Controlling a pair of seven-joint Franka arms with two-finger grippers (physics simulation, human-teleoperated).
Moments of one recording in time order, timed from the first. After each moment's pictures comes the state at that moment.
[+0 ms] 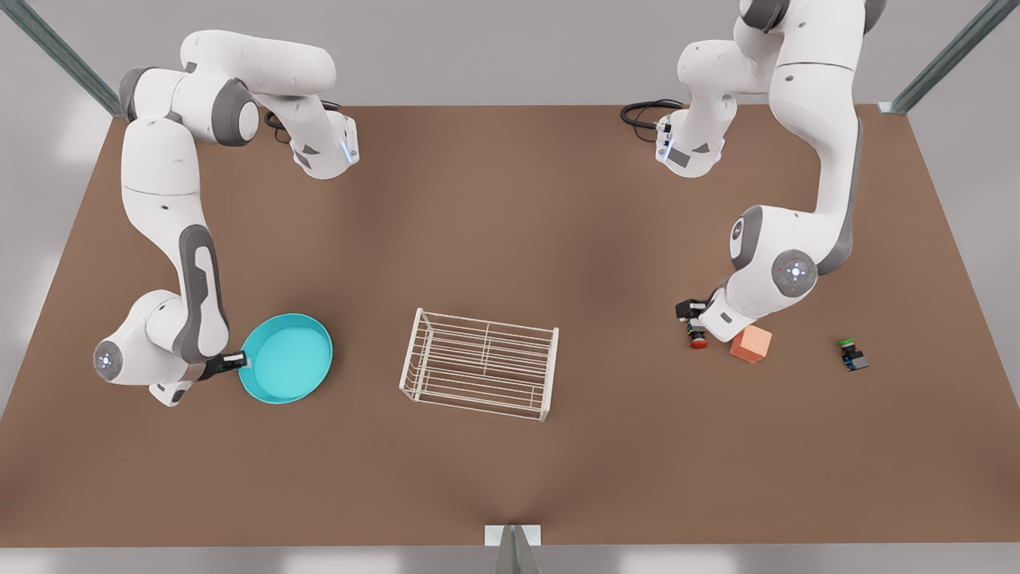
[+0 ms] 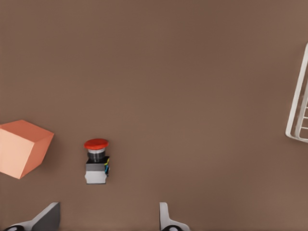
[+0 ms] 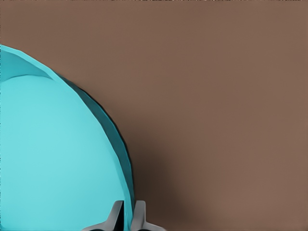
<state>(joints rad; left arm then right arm) -0.08 0.24 -0.10 -1.97 -0.05 2.08 -0.14 -0.05 0.74 -0.20 -1.61 0.33 2.05 -0.64</state>
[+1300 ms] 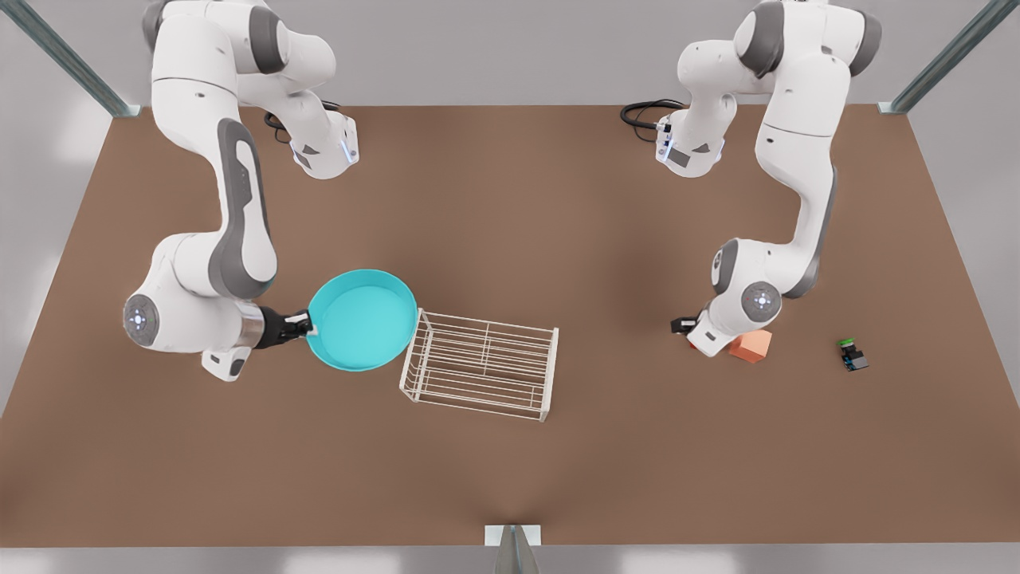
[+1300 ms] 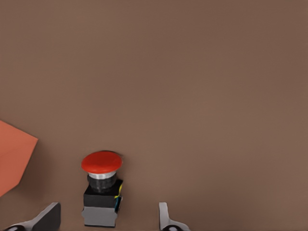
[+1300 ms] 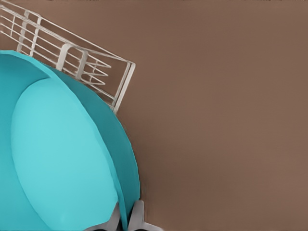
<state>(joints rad) -0.08 0.44 -0.07 -2.07 0.03 2.34 -0.19 0.36 0.42 -0.31 -1.54 0.47 1.69 -0.39</state>
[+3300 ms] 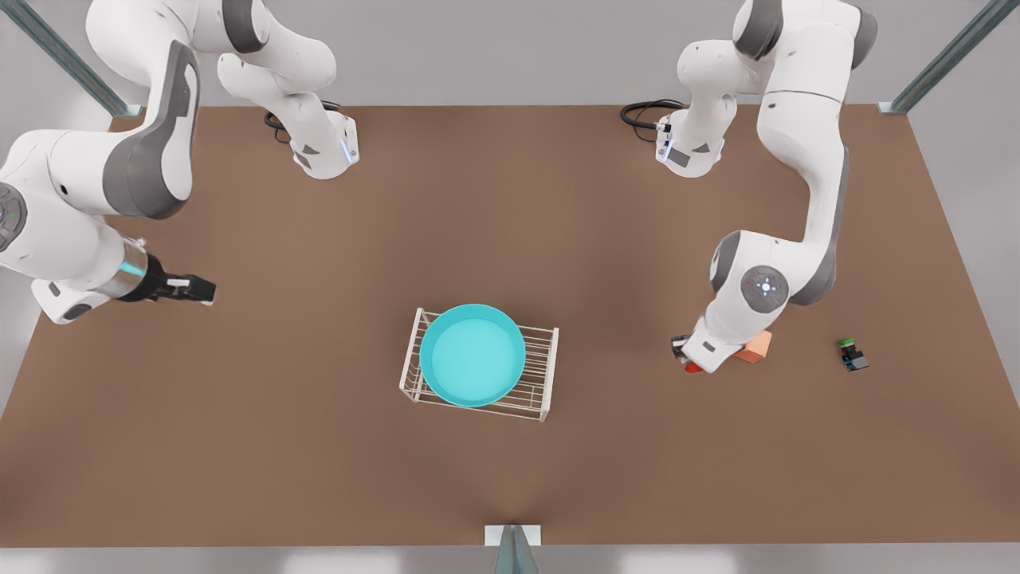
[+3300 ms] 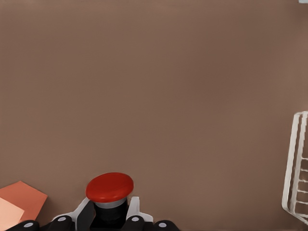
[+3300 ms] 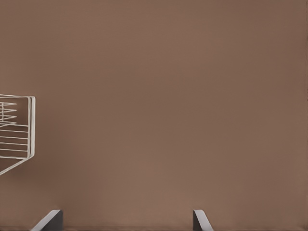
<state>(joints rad) -0.08 0.39 -0.18 -1.72 0.09 2.17 -0.32 0.19 0.30 -0.23 -1.23 0.03 1.40 0.03</state>
